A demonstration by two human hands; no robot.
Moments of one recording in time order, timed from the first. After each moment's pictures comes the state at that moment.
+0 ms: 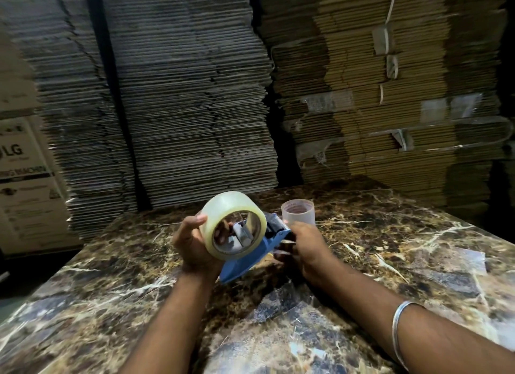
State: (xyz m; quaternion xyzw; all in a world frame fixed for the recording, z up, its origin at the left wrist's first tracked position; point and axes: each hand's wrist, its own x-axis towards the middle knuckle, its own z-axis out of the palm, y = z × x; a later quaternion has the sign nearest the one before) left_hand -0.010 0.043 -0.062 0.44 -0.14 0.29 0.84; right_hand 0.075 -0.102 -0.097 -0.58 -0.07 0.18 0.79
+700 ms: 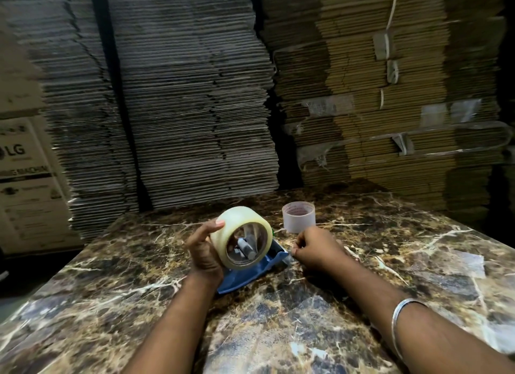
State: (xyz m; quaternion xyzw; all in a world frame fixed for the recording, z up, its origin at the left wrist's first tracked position) left_hand -0.002 0.050 -0.082 0.47 0.04 0.26 0.84; right_hand 0.103 -0.120 -0.109 -0.94 -0.16 0.01 0.32
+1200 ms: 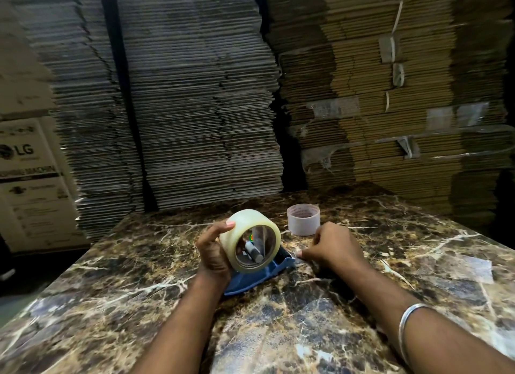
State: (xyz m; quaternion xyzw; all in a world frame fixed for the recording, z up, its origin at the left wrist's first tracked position) left_hand -0.001 0.047 -0.080 0.47 0.02 0.23 0.85; right_hand 0.113 -0.133 -0.108 -0.95 -0.10 -0.05 0.30
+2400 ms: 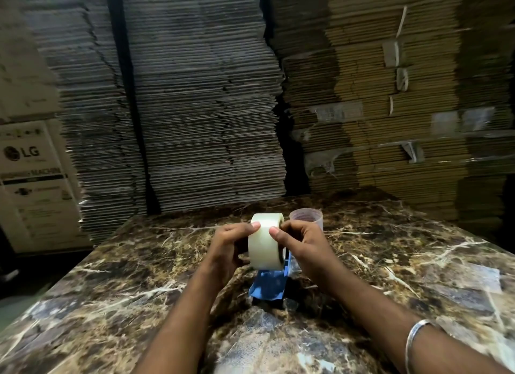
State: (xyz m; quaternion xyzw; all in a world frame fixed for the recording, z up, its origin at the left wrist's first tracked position) left_hand 0.006 0.057 -0.075 0.68 0.06 0.16 0.72; right_hand 0.070 -0.106 -0.090 -0.62 -0.35 0.05 0.70
